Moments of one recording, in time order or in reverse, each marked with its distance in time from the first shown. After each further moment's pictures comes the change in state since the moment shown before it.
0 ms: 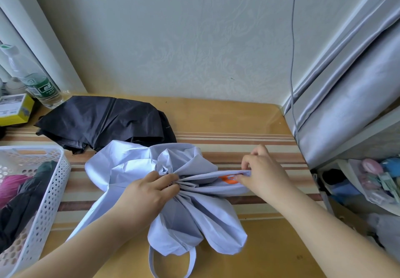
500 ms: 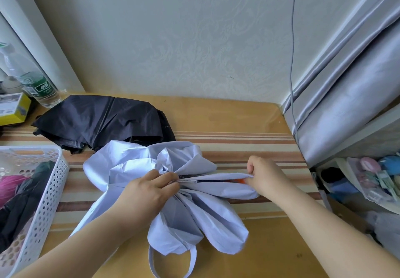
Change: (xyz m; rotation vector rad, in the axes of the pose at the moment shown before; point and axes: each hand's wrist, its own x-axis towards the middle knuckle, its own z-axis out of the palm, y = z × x) left_hand 0.003 -0.002 0.002 -0.021 0.013 0.002; right_hand 0.014 0.012 0.012 0.046 -0.114 0.180
